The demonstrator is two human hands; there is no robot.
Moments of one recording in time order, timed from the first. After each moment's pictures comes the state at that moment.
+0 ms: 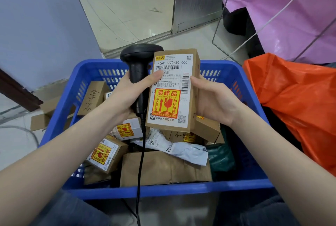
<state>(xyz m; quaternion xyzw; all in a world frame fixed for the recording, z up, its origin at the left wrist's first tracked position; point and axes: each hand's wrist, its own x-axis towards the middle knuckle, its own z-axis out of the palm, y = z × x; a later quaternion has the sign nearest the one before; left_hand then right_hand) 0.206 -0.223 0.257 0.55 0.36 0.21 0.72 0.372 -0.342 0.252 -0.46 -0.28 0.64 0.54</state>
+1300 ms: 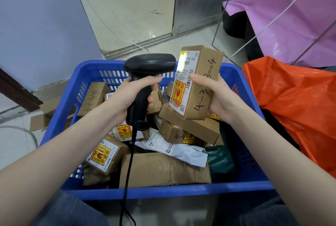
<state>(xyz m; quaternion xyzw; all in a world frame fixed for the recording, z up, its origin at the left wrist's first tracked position) 0.206 -0.224 0.262 0.53 0.35 0.19 0.75 0.377 -0.334 0.250 -0.60 -0.24 0.45 0.61</state>
